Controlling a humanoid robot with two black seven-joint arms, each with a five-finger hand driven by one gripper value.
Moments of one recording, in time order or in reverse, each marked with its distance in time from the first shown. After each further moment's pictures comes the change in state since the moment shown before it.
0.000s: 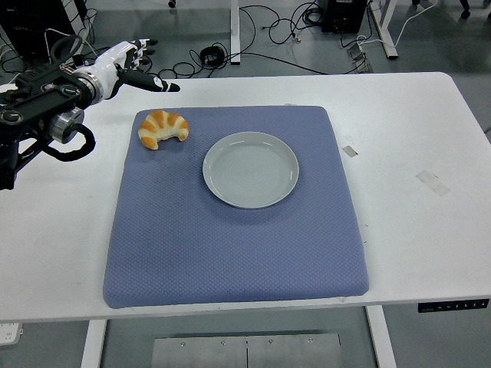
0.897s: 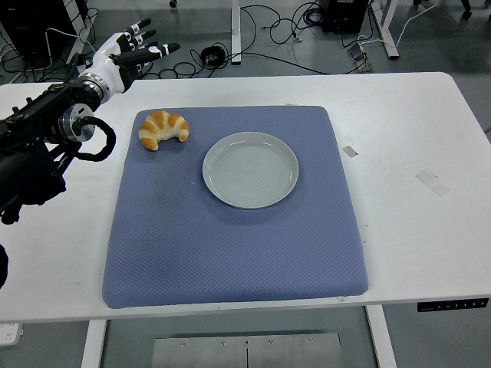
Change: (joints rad) left arm 0.124 -0.198 -0.428 0.371 -0.116 -0.230 -0.231; right arm 0.000 0.000 0.000 0.000 0.000 0.000 0.000
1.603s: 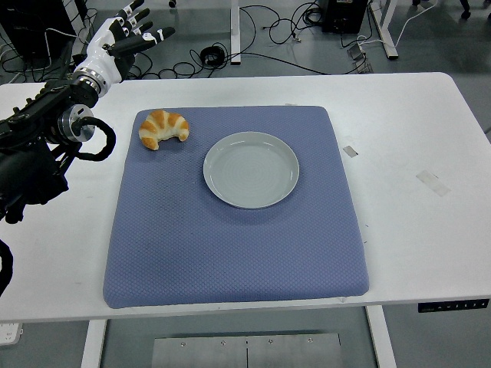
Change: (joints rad) left arm -0.006 -0.020 -0.007 0.034 -0.004 -0.040 -0.055; right arm -0.001 0.000 0.000 0.000 0.000 0.000 0.000
